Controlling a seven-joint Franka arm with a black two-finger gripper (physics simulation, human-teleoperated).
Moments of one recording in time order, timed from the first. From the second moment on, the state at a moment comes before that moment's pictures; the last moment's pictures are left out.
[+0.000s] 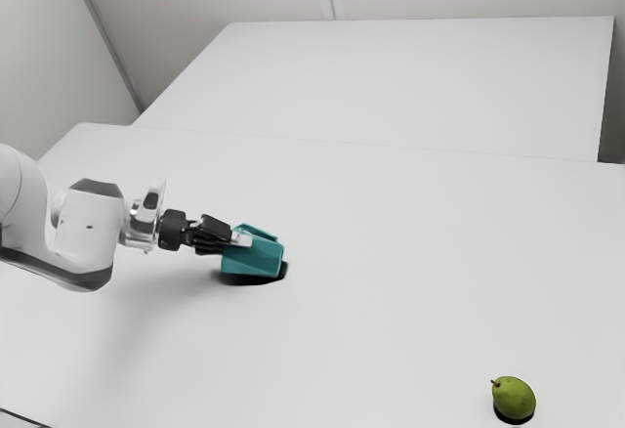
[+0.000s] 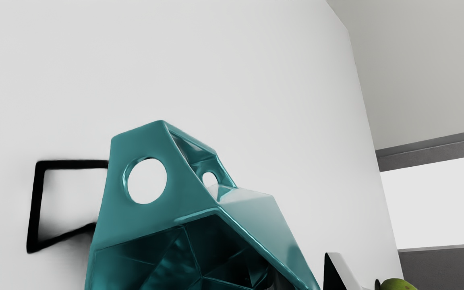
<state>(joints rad) -0.05 0.16 0.38 -2.33 -1.35 1.91 1.20</state>
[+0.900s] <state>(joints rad) -0.06 0.02 0.28 -2.12 -0.73 1.93 0.99</state>
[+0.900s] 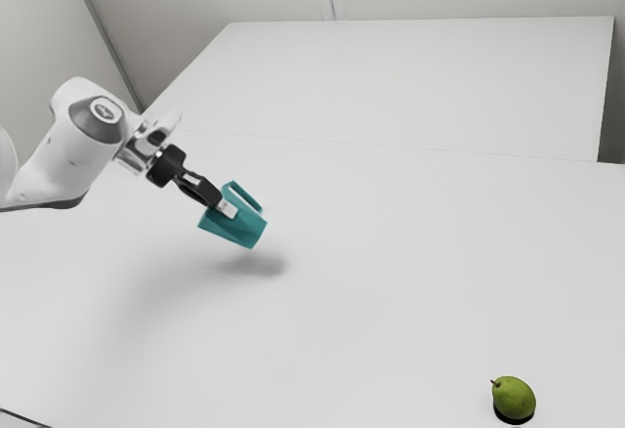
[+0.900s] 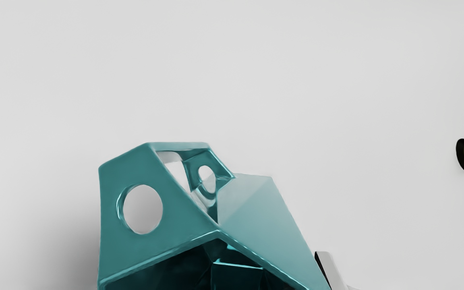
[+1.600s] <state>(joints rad) -0.05 -0.13 0.08 -2.19 -0.08 2.09 0.48</state>
